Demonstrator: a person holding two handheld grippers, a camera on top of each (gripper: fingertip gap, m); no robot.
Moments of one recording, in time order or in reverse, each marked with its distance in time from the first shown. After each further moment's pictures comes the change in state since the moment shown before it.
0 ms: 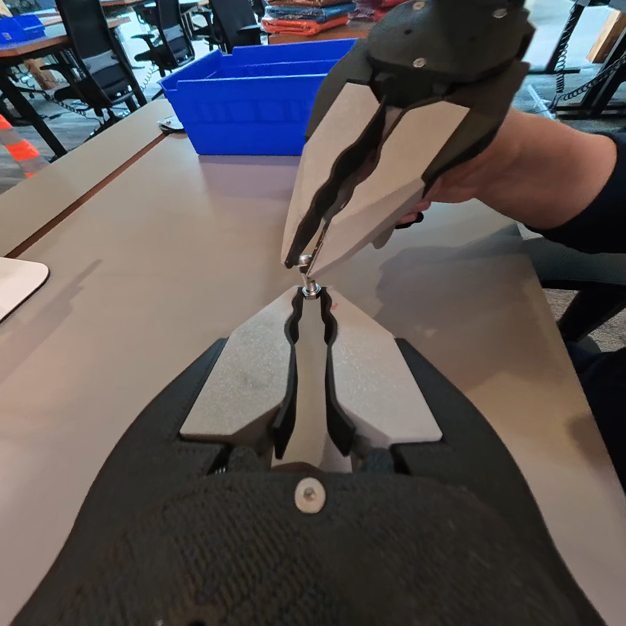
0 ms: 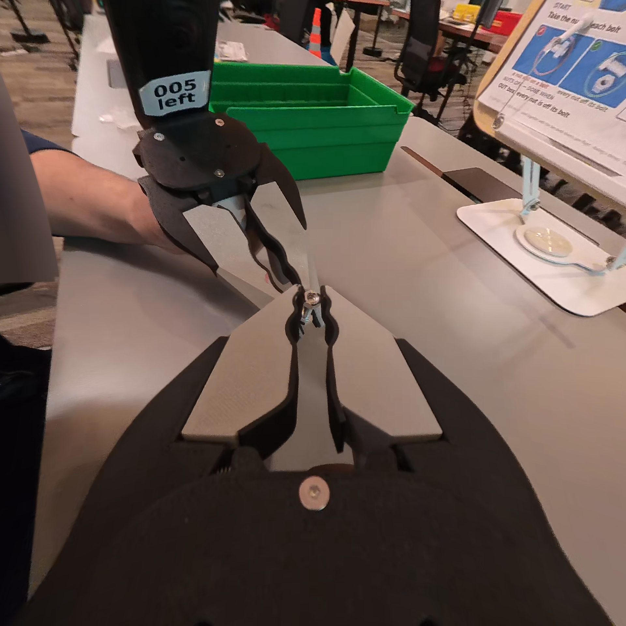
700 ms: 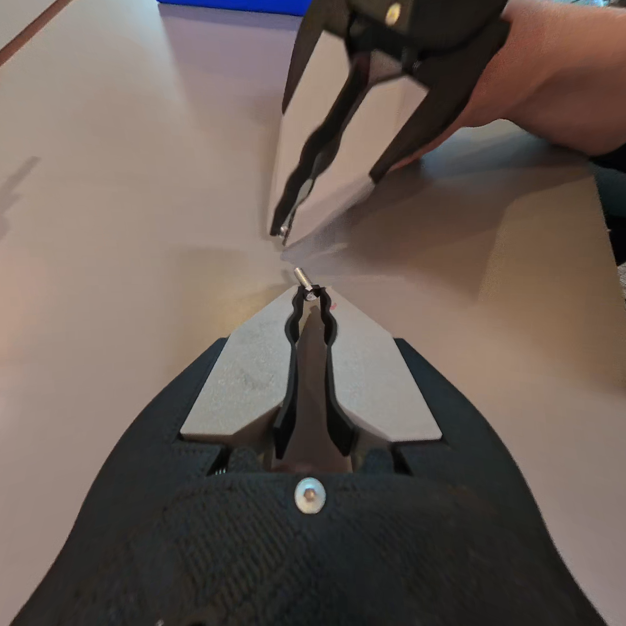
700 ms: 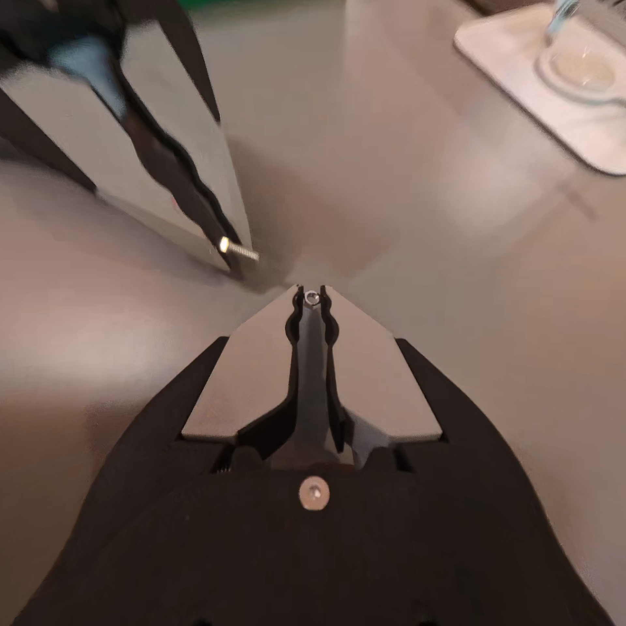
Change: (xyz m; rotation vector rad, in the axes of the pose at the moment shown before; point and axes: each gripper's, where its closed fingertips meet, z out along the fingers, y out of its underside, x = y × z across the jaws) left arm -0.012 0.055 0.012 -0.253 0.031 -0.056; right arm 0.042 0.092 0.017 -0.318 0.083 0.081
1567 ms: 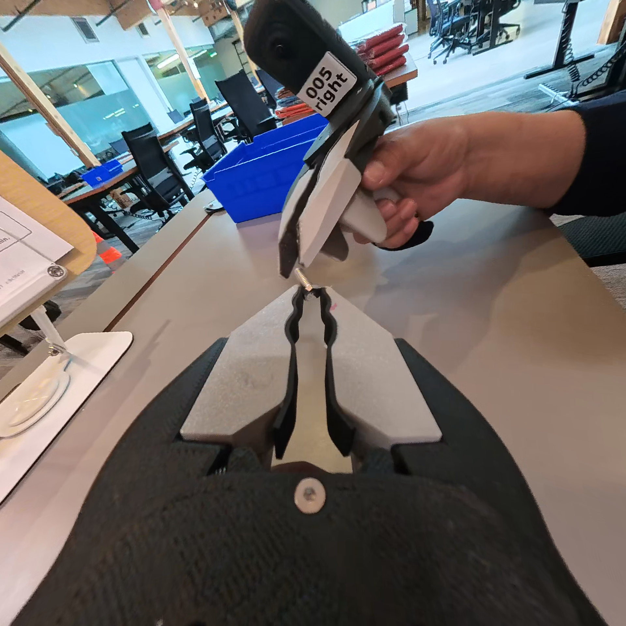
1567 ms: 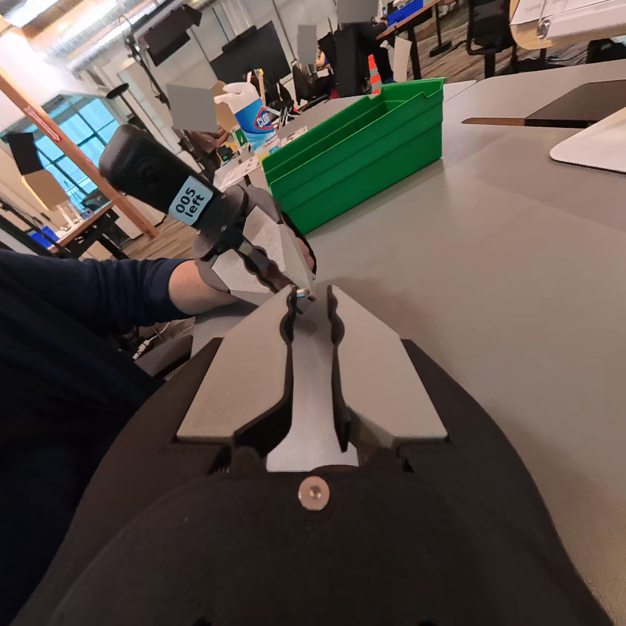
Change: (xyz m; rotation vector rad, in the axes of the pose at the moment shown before) left arm 0.008 -0.063 -0.046 0.406 -0.116 0.292; right arm -0.034 -0.086 -0.052 0.404 -0.440 0.358
